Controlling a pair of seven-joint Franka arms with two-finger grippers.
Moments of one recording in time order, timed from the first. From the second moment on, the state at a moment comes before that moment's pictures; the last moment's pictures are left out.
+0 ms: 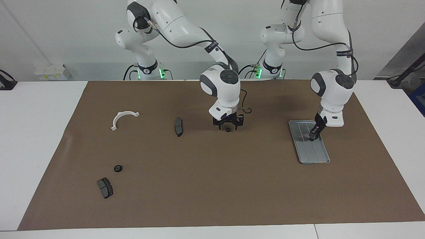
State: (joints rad) left arm 0.02 0.16 0.06 -2.28 0.01 2.59 -0.55; right arm 0.68 0.54 0.07 -1.67 -0.02 2.26 0.85
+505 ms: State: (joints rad) left arm -0.02 0.17 0.04 -2.20 0.01 2.58 -0.55; right arm 0.68 0.54 0.06 -1.71 -0.03 2.34 0.85
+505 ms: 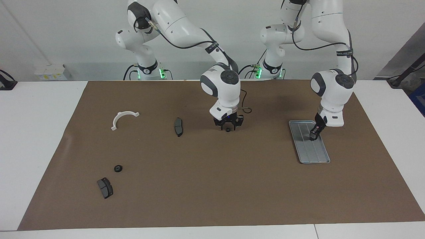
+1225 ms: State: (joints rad) left arm -0.27 0.22 0.03 -2.07 0.01 2.53 -0.56; right arm 0.63 0.50 0.04 -1.71 -0.03 2.34 0.84
